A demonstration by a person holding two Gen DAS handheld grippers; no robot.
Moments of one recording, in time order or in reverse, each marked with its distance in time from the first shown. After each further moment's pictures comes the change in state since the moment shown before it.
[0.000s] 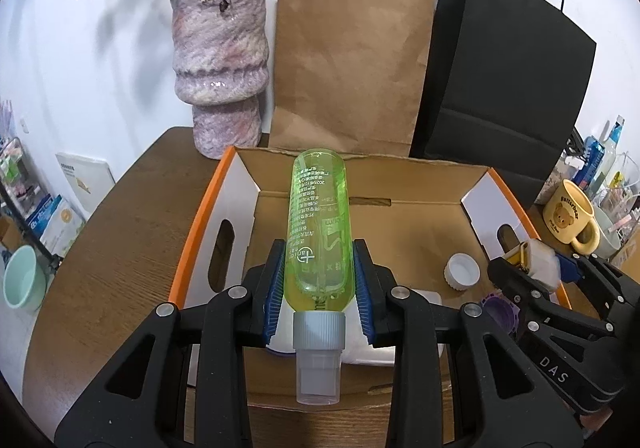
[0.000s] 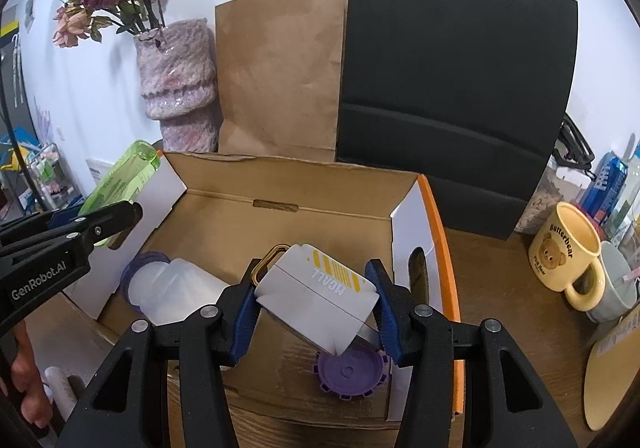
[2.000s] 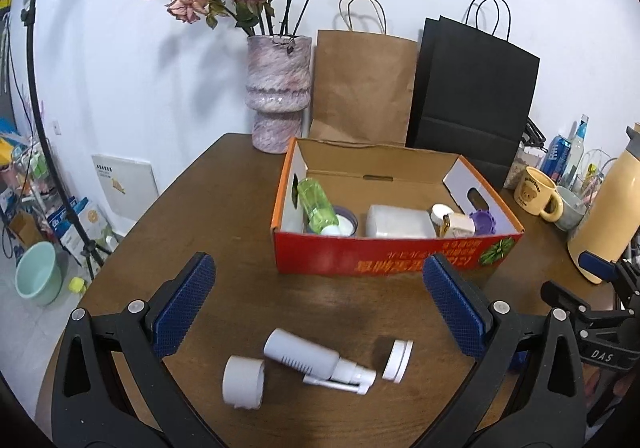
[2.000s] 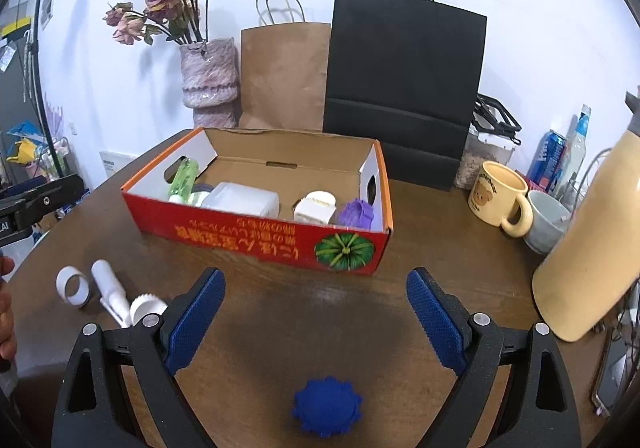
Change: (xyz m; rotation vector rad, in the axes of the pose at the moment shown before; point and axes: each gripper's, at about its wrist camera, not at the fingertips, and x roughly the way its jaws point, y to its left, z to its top) left arm -0.149 0.042 -0.090 -0.009 -0.129 0.018; right arm -0.149 0.005 -0.102 -0.009 -0.068 -0.037
